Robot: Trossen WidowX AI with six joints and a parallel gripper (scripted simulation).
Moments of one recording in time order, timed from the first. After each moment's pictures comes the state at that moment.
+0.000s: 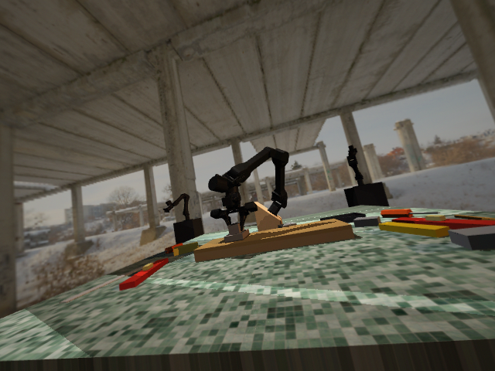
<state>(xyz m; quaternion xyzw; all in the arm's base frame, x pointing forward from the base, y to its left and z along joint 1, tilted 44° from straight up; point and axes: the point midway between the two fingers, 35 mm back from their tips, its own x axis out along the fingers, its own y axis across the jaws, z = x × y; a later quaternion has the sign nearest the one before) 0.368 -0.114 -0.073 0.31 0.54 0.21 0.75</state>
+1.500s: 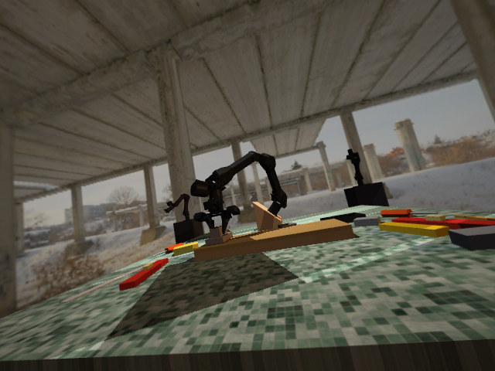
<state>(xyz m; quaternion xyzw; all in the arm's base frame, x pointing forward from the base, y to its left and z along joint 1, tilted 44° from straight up) 0.366 -0.169 -0.124 0.31 0.54 0.21 0.75</state>
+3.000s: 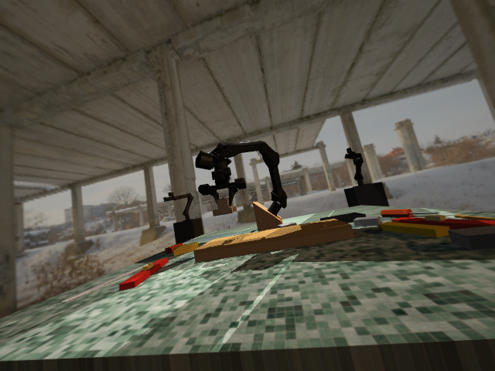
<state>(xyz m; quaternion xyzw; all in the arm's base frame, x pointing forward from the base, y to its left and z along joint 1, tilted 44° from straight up) 0.384 -0.202 -0.011 0.25 0.54 0.24 0.77</state>
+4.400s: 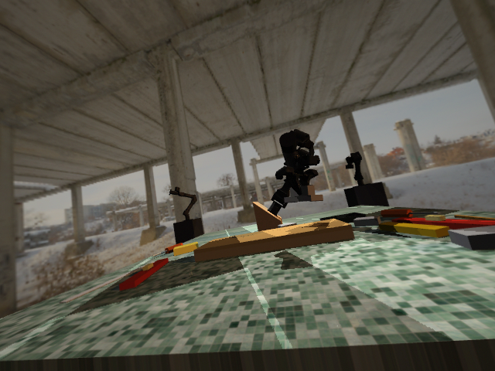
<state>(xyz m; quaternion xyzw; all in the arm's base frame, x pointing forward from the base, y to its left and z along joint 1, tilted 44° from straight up) 0.369 0.028 0.185 0.01 0.42 0.45 0.79</state>
